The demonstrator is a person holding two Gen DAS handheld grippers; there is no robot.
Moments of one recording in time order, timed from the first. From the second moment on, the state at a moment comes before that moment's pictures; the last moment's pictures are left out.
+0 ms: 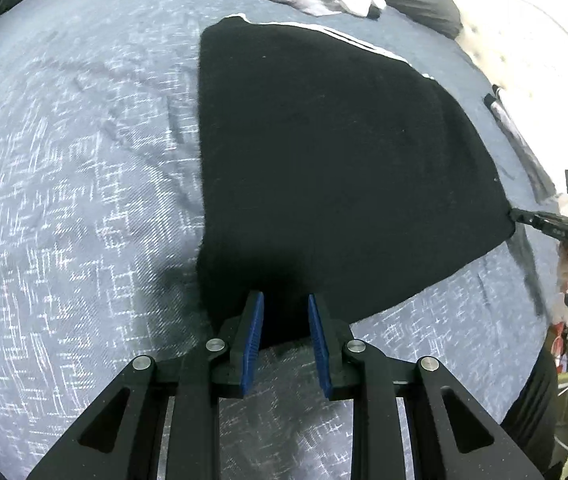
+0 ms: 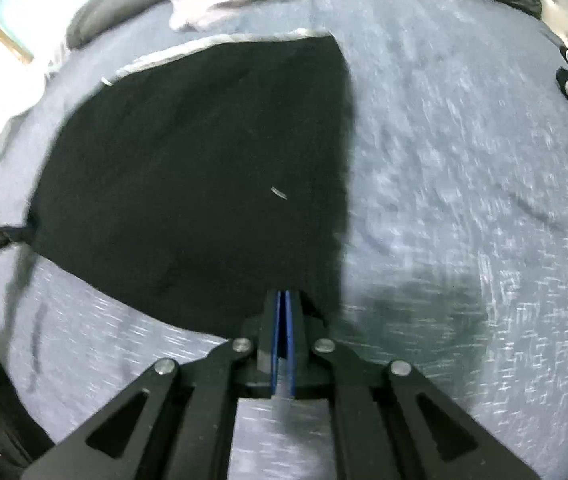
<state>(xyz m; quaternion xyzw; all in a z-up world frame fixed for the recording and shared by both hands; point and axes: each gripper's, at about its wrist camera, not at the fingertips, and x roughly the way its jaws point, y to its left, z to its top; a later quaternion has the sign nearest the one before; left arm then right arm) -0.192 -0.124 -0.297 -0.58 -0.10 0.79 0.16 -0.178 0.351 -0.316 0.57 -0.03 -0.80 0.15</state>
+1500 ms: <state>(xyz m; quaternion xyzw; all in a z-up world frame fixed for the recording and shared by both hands) -0.166 -0.142 -0.291 -0.43 -0.24 0.86 0.15 -0.207 0.179 -0.329 0.58 0.04 -0.77 0.25</state>
